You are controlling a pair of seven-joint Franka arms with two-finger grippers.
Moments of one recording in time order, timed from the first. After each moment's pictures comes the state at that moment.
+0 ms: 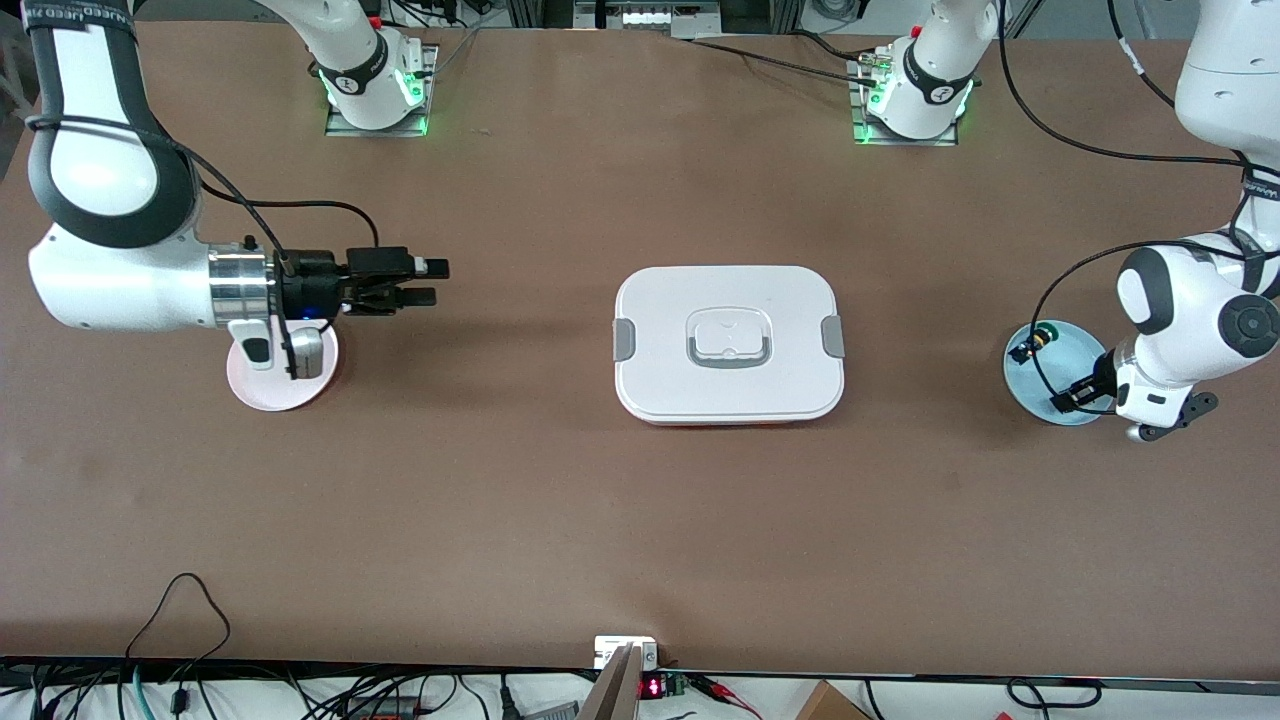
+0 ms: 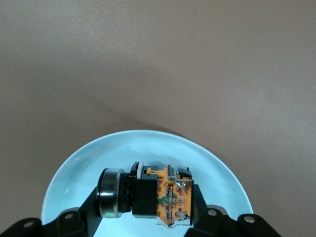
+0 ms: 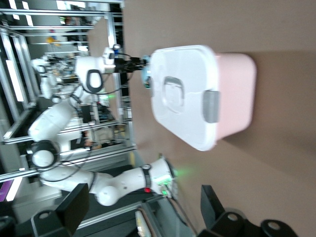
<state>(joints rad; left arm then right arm) 0.31 0.54 -0.01 -1.92 0.12 2.40 -0.27 0.24 0.28 -0.12 -1.81 1.24 1.64 -0.39</state>
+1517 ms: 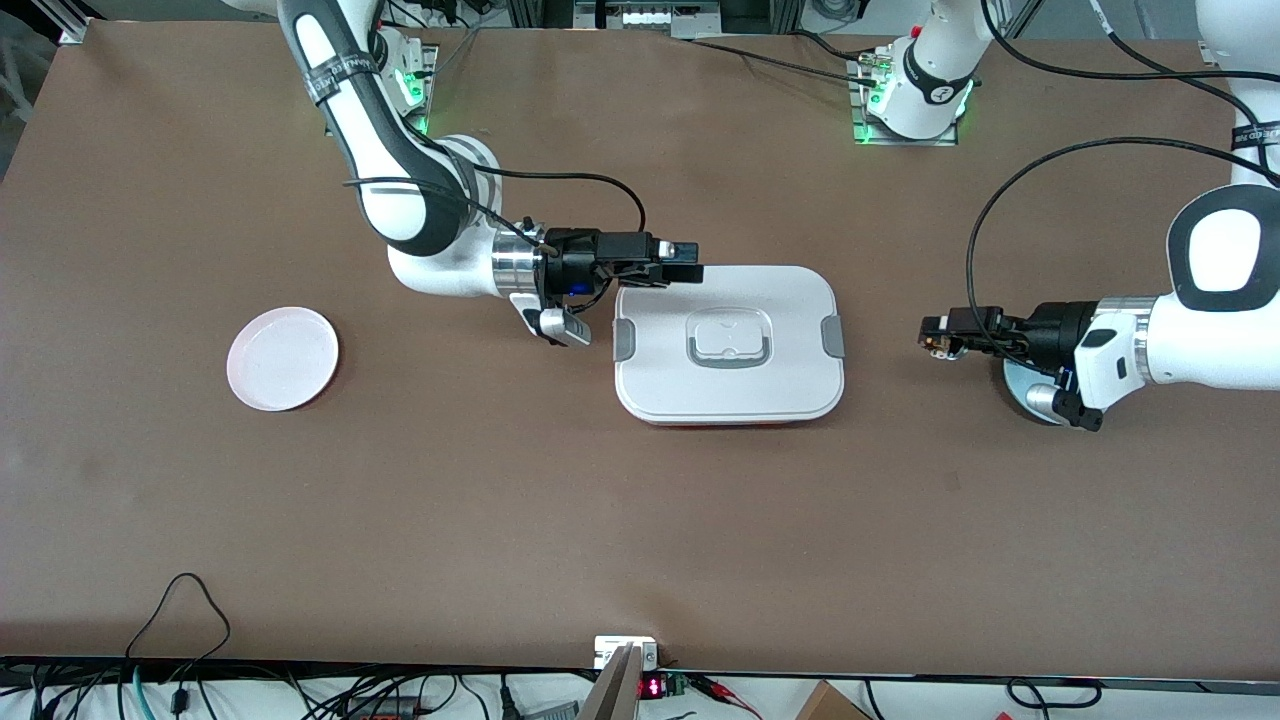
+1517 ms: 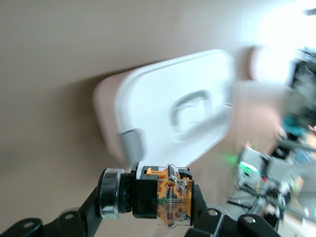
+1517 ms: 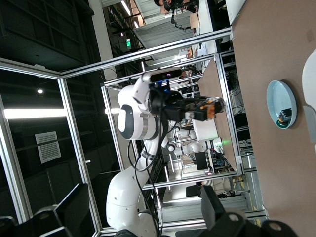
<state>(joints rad) 0.30 0.40 -0.30 -1.59 -0.65 1.61 0.46 0.71 0.45 -0.11 -1.76 2.15 2.00 -0.58</state>
